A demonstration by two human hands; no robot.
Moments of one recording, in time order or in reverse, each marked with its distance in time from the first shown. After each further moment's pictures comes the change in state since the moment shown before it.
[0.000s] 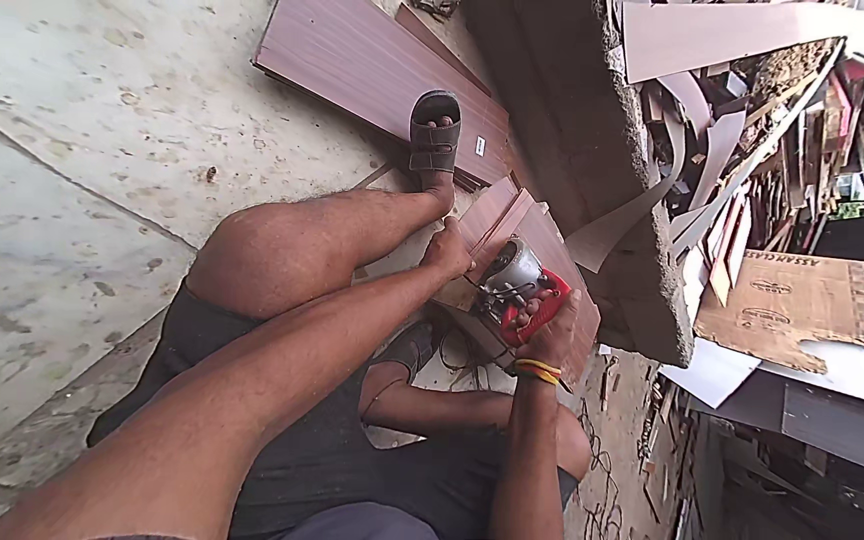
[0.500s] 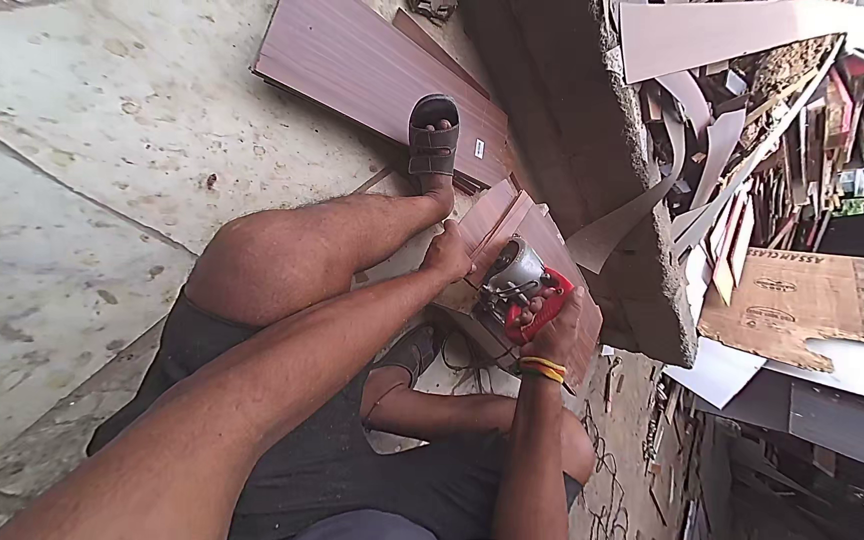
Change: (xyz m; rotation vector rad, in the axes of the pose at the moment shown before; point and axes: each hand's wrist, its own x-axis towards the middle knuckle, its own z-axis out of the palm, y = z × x) left_hand -0.003 0.003 -0.003 -0.006 -0.015 0.003; right_hand 0.007 -0.005 0.003 0.004 0.007 -0.023
